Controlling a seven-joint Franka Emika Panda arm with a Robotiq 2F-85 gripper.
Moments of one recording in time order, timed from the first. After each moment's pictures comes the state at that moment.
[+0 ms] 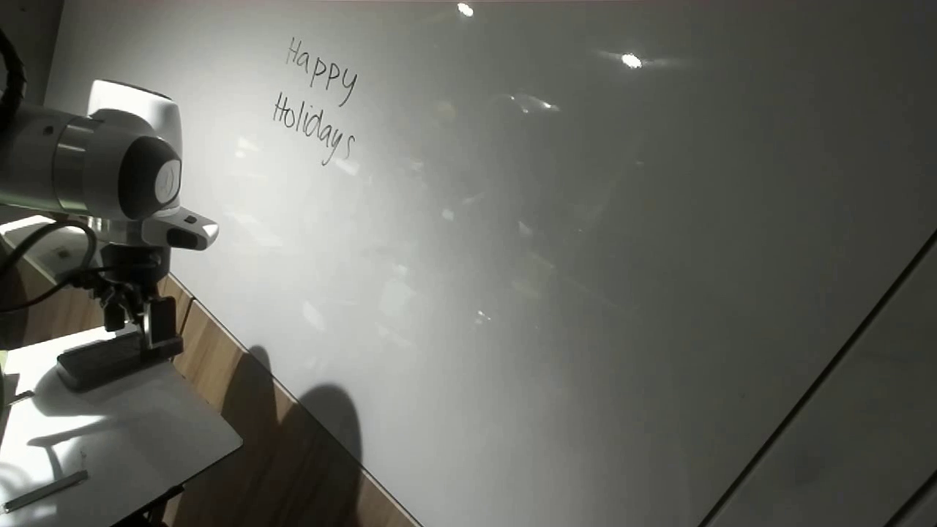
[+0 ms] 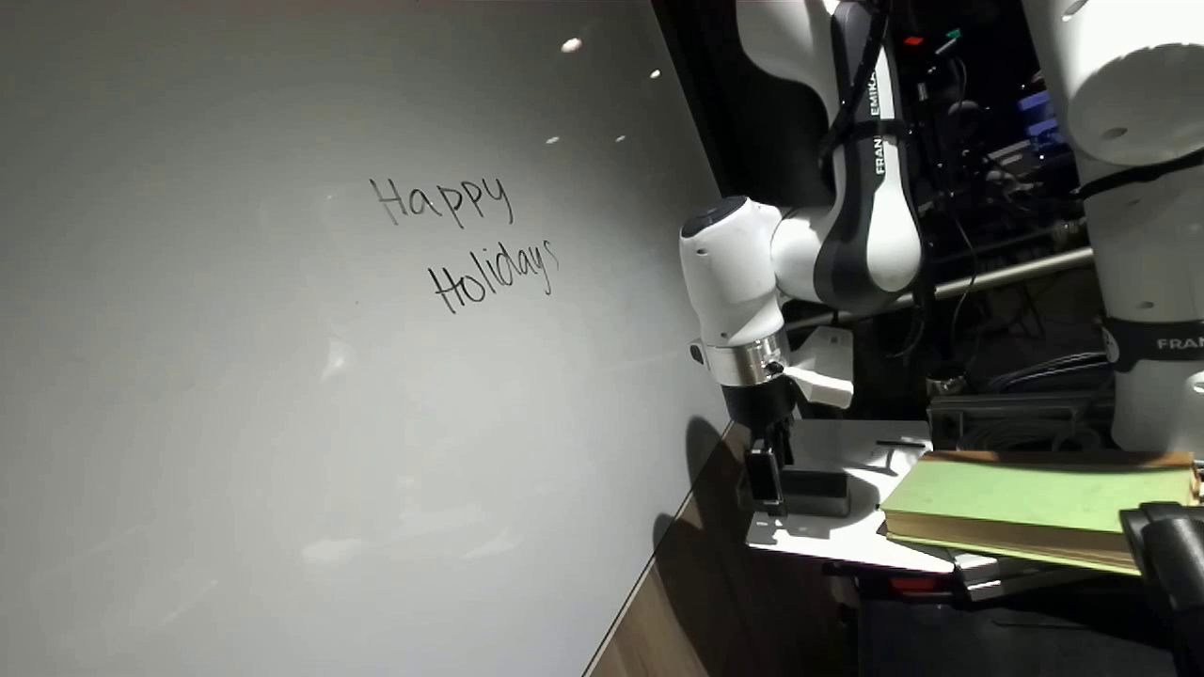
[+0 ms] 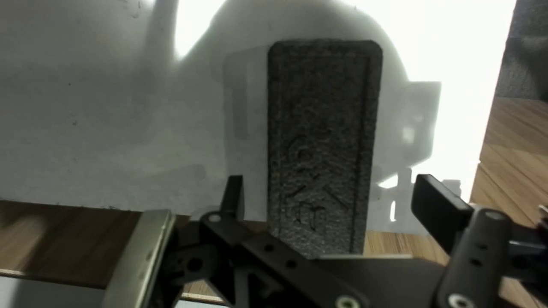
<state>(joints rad) -0.29 0.08 0.42 -2.75 -0.75 2.90 0.82</state>
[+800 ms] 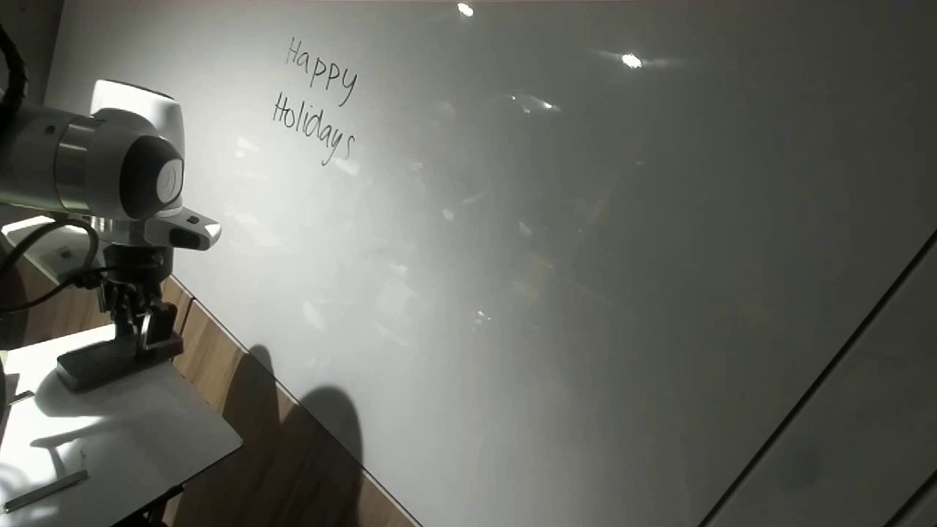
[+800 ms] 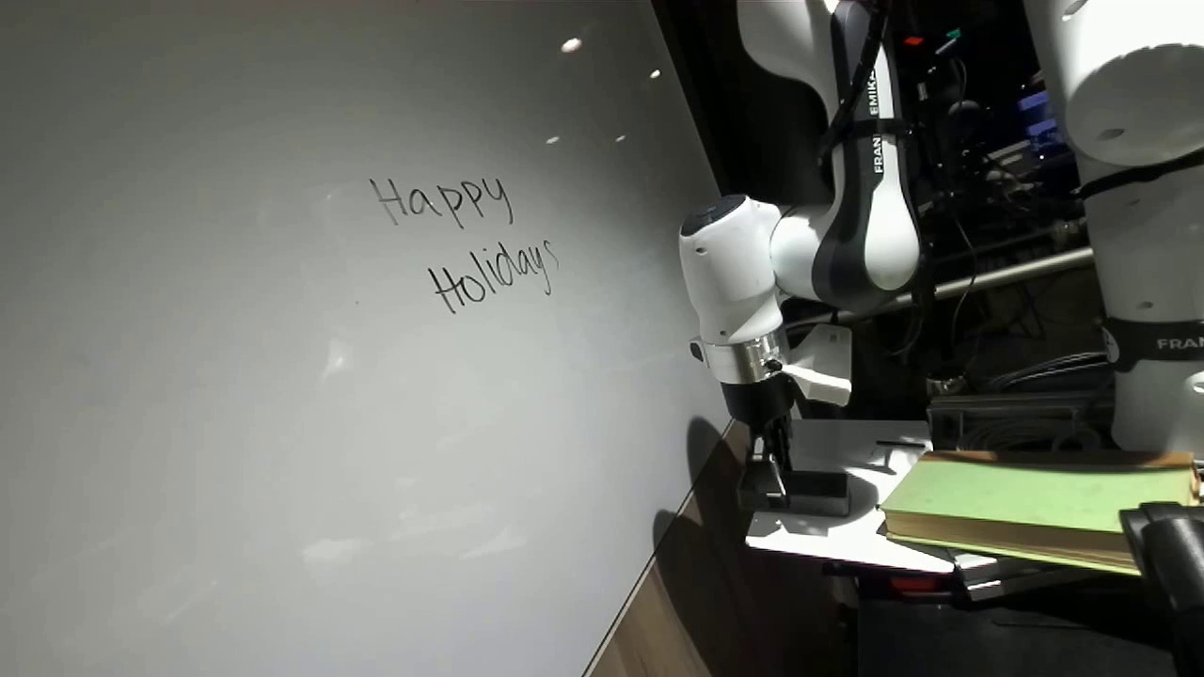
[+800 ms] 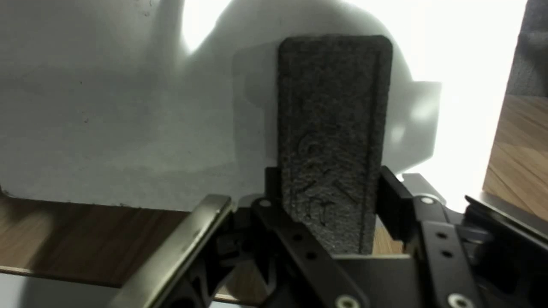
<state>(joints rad) -0.29 0.07 0.43 -2.75 -0.75 2.90 0.81</state>
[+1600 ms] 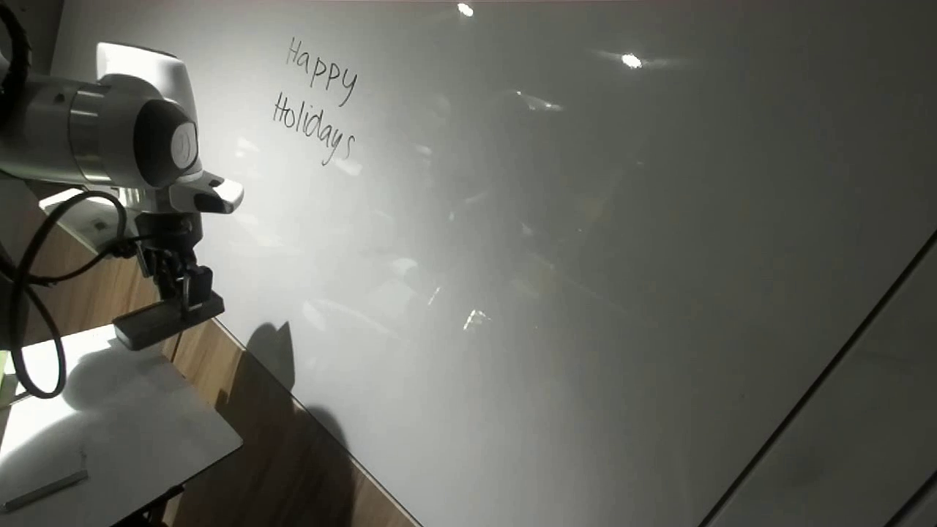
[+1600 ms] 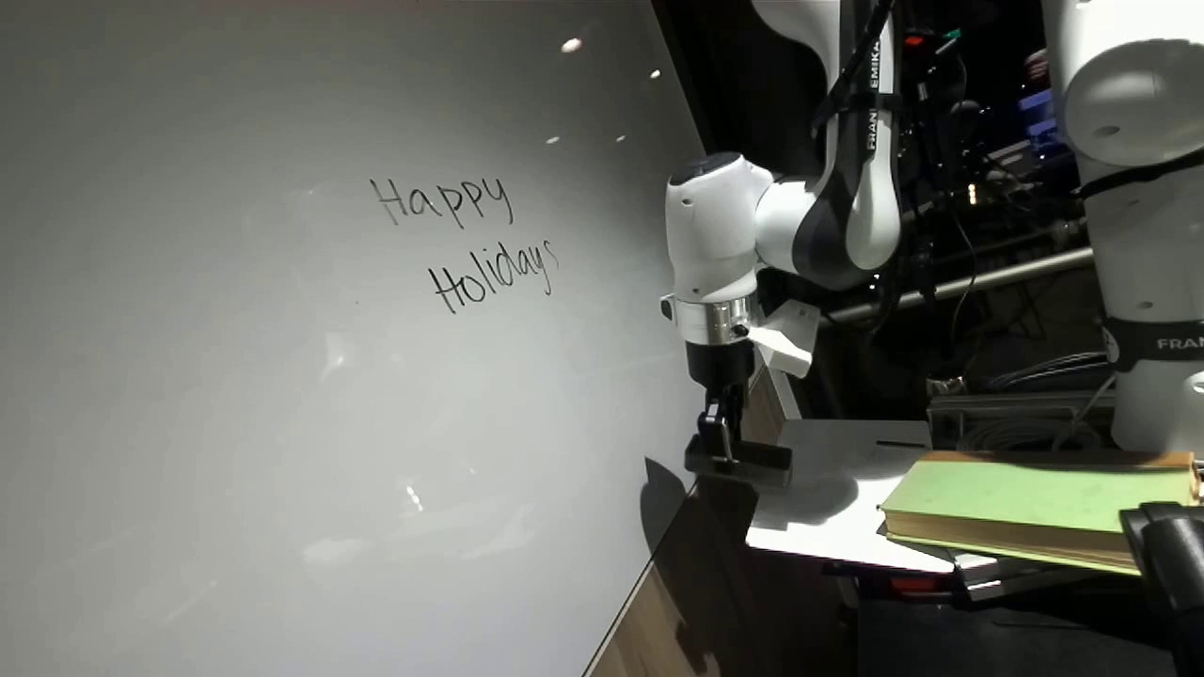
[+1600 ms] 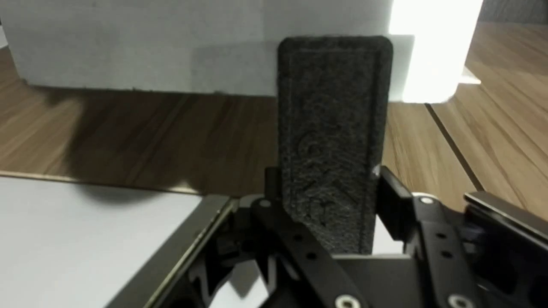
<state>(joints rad) -0.30 -0.05 0.43 -2.74 -0.74 2.97 0.81</state>
